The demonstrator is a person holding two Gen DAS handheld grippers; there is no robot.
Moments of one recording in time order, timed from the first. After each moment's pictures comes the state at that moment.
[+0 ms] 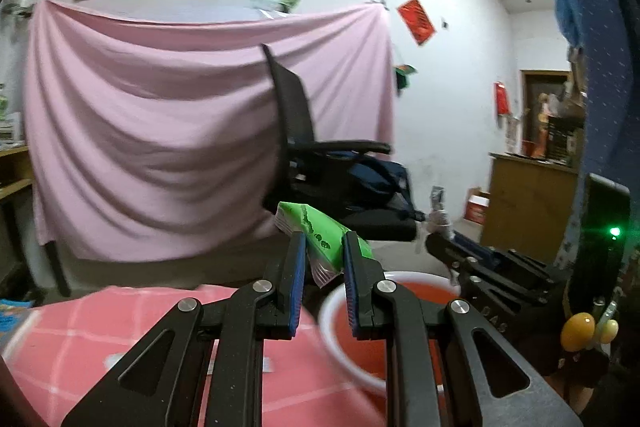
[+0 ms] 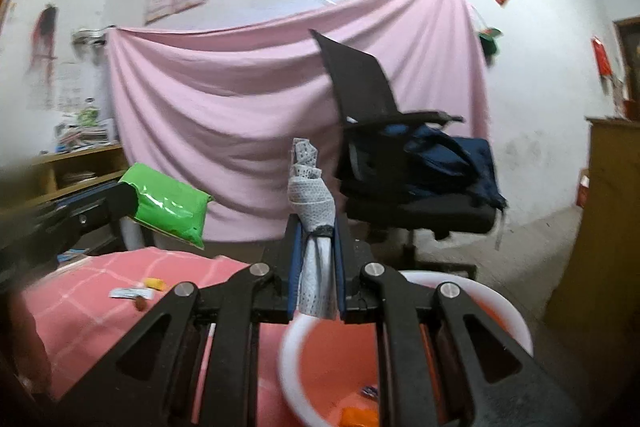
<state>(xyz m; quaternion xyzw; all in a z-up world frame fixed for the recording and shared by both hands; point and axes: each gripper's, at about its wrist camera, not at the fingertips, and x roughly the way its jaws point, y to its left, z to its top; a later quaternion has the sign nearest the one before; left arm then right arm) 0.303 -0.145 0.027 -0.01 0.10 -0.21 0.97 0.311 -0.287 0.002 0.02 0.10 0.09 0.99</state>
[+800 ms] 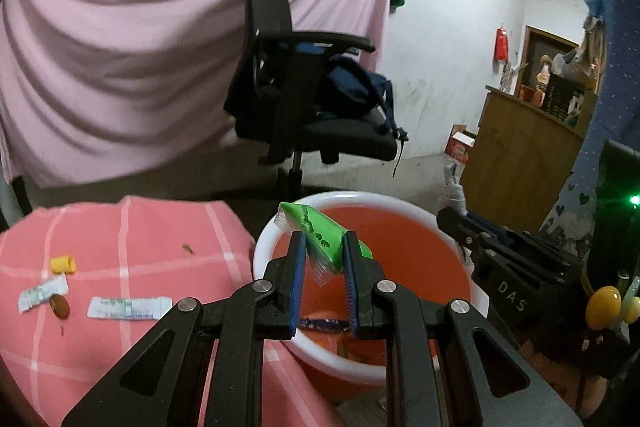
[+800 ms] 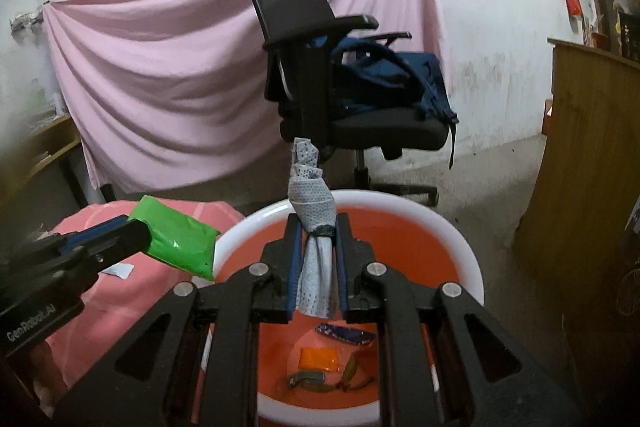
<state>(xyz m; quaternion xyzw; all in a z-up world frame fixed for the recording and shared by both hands) 0.355 -0.206 -0.009 -0.02 0.27 -0.23 0.93 0.336 -0.351 -0.032 0.05 0.24 0.03 0.97</state>
